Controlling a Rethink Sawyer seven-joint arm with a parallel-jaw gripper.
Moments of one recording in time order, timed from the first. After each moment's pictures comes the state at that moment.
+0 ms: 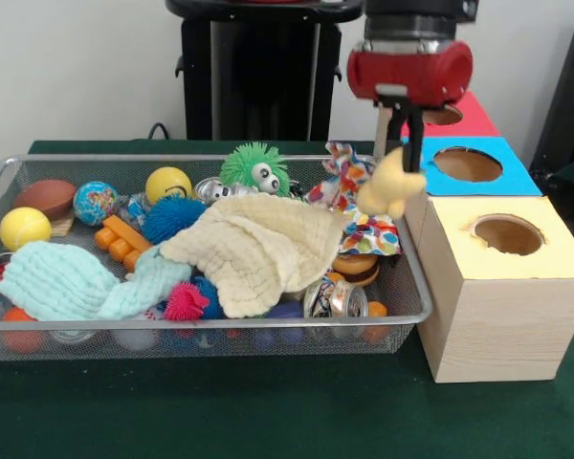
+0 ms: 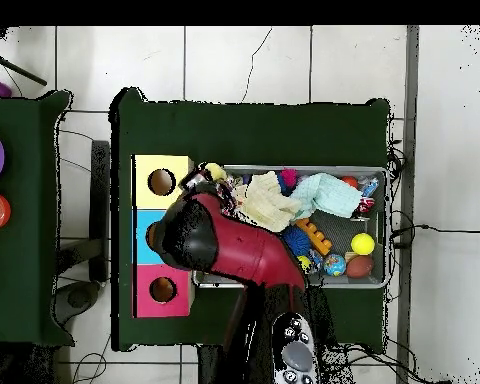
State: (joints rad) arm -0.12 -0.80 -0.03 1.82 0.23 0.17 2.31
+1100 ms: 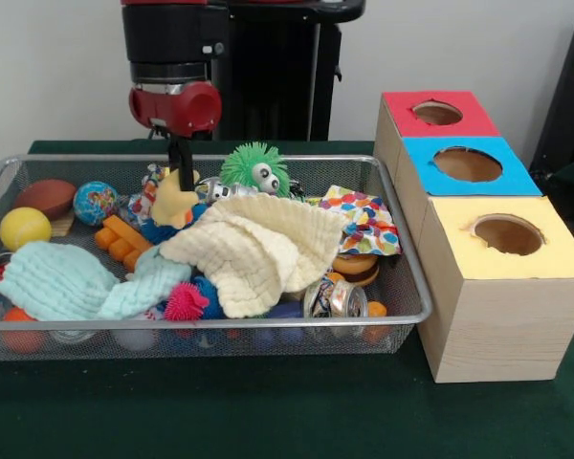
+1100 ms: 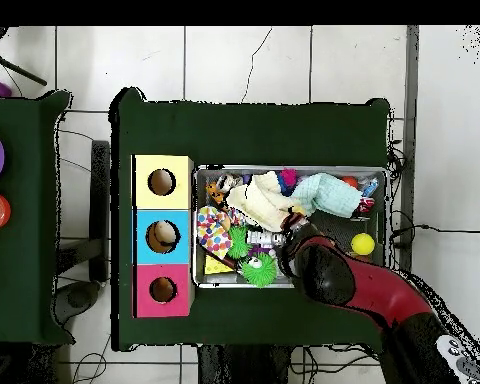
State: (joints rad) arm -0.75 -0.72 0.29 1.95 -0.28 0.11 2.31
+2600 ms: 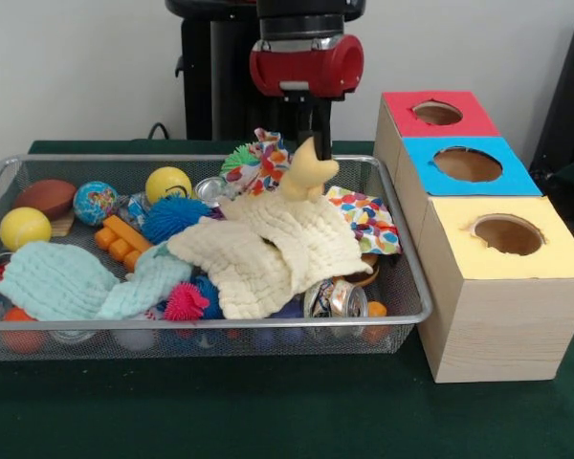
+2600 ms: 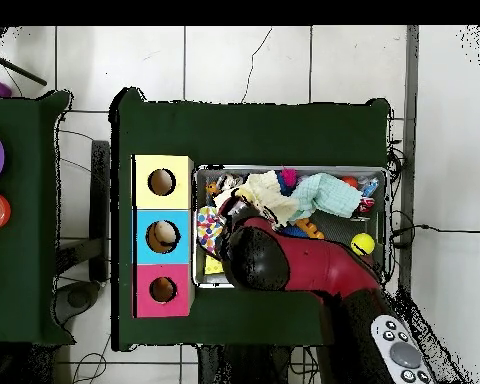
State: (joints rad) arm -0.52 -0.84 0.32 1.94 -0.18 0.21 2.31
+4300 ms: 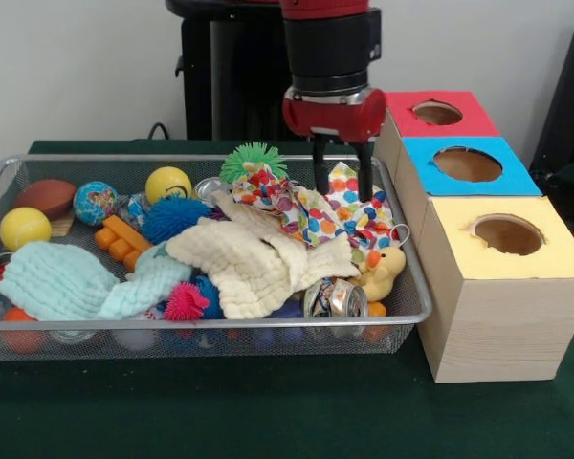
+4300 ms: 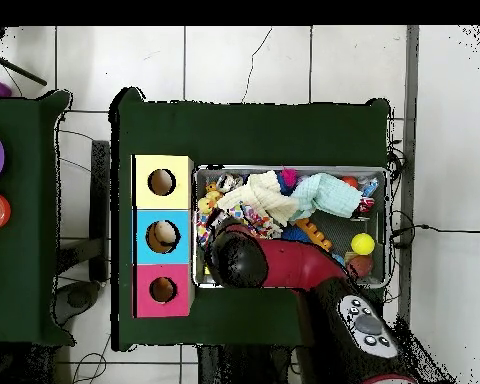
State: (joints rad) arm -0.43 -0.72 0.26 1.93 -0.16 0.19 2.31
